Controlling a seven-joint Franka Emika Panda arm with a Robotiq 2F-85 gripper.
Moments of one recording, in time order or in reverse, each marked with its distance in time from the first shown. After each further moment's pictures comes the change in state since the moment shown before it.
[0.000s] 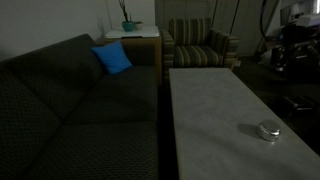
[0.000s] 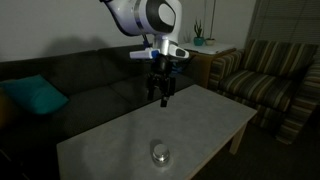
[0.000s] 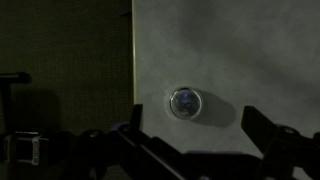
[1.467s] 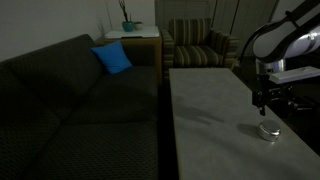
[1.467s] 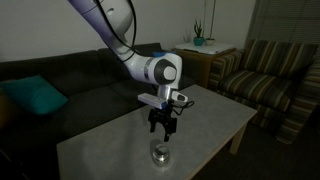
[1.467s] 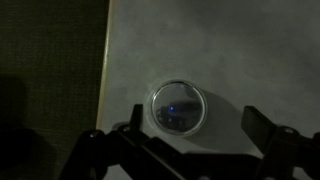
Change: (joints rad) arm 0.010 0.493 -0.020 0.436 0.028 0.006 -0.123
